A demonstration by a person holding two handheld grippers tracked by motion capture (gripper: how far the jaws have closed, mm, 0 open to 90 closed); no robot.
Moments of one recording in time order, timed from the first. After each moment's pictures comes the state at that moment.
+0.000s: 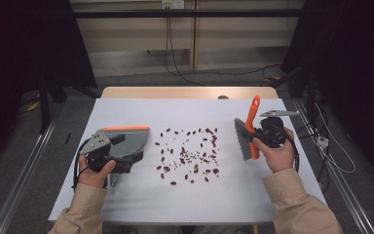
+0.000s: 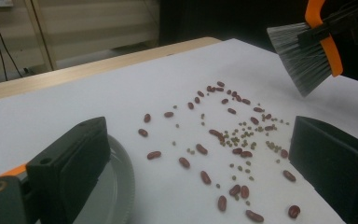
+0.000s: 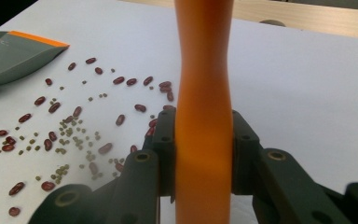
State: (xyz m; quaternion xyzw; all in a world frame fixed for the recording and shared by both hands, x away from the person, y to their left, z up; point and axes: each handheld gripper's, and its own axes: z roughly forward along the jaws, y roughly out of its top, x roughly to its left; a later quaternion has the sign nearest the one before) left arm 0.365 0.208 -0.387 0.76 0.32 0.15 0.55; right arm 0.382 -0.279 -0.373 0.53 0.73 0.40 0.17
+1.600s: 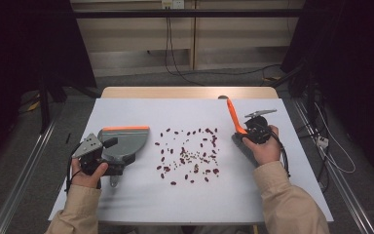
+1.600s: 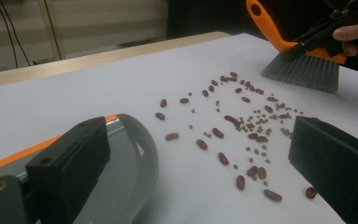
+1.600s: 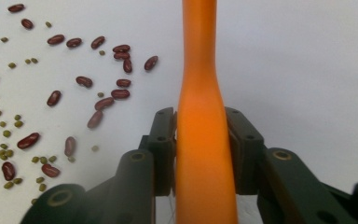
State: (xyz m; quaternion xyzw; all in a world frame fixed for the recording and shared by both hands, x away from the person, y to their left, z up) left arm 0.365 0.229 -0.401 0.76 0.33 0.16 0.54; right arm 0.422 -0.265 -0.416 0.54 0.77 0.31 0.17
